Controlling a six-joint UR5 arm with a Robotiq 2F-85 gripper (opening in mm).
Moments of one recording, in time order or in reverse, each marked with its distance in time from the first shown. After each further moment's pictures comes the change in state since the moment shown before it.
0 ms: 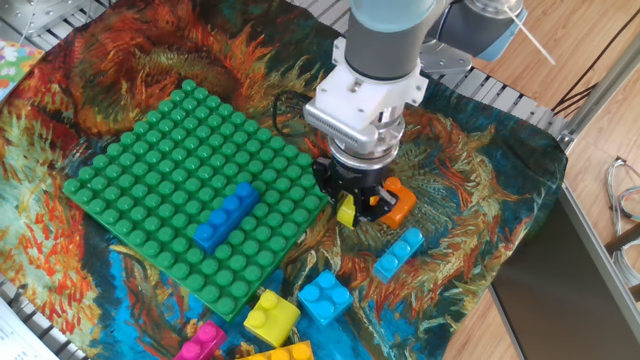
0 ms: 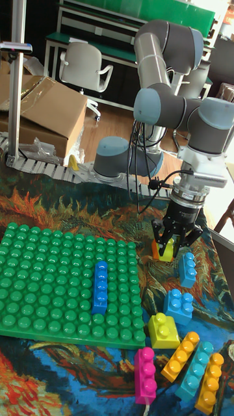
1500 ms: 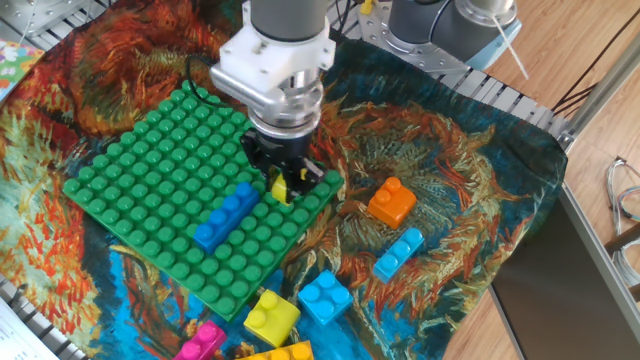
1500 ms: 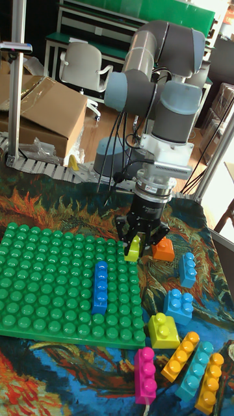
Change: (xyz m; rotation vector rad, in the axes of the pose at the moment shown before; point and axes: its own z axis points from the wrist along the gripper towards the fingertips) arm -0.049 -0.107 -0.016 0.026 -0.029 -0.011
